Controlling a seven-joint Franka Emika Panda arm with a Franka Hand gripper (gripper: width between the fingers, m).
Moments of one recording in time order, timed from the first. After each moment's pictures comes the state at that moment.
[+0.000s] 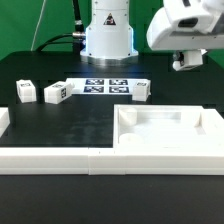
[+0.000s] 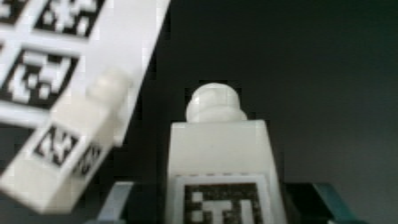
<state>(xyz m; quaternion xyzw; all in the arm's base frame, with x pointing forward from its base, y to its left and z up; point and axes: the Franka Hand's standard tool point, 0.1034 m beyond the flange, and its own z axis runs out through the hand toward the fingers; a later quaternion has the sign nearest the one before) 0.387 0.150 0.084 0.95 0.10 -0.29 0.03</state>
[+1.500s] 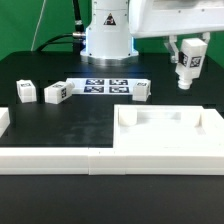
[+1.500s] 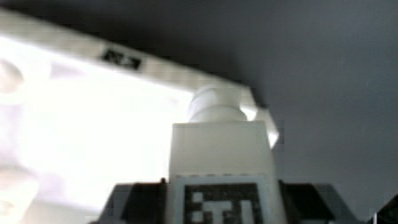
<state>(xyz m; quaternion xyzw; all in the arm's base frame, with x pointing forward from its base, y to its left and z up) 0.508 0.121 0.112 0.98 0.16 0.13 -0.03</state>
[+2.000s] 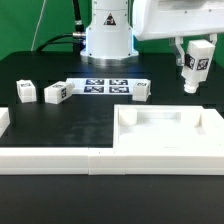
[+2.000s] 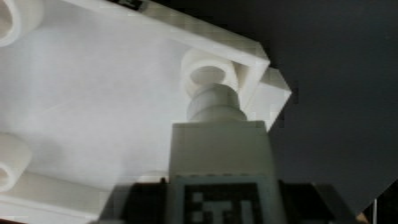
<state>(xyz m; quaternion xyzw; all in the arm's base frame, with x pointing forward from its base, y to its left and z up) 0.515 0.122 0.111 0.98 0.16 0.13 -0.03</state>
